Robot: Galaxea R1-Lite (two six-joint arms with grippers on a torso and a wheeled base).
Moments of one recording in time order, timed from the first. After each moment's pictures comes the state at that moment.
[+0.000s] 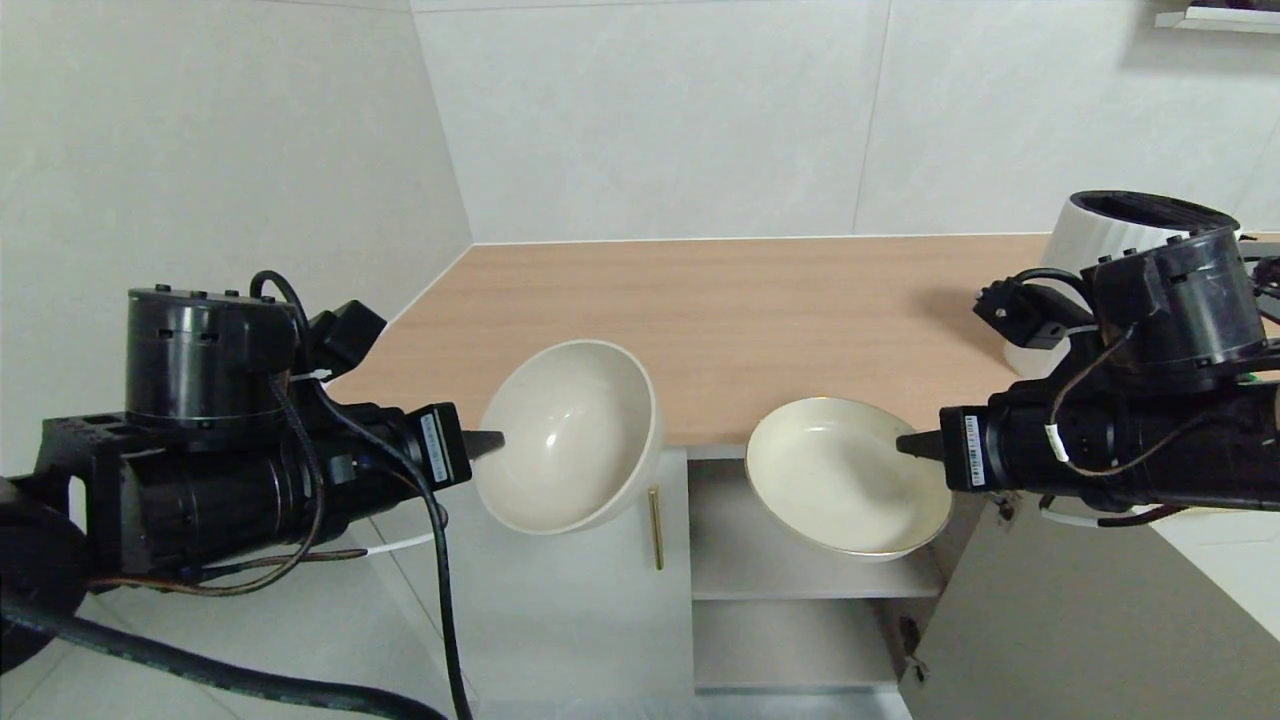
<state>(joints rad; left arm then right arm) -0.36 1.52 -0.78 -0.28 -0.10 -0.50 0.51 1.55 -1.00 0.00 0.00 0.28</state>
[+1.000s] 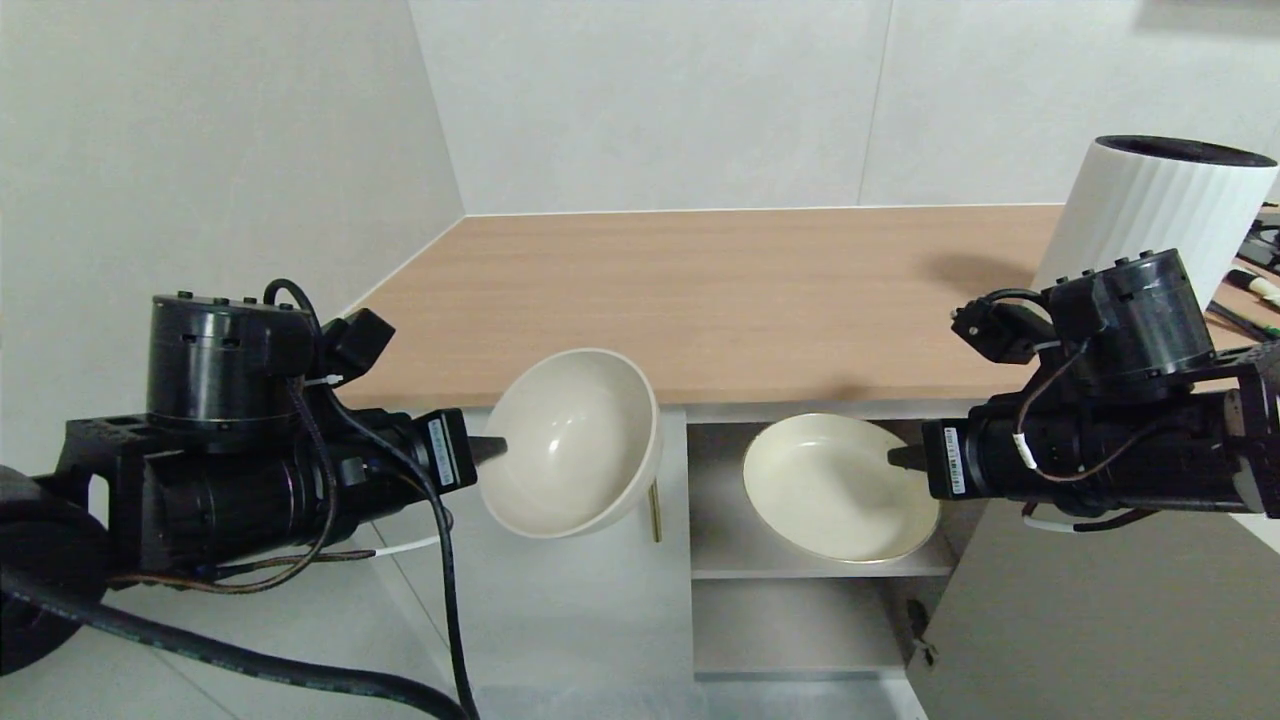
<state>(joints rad) -0.36 1.54 -0.78 -0.28 -0.10 -0.50 0.51 1.60 -1.00 0.00 0.00 0.28</state>
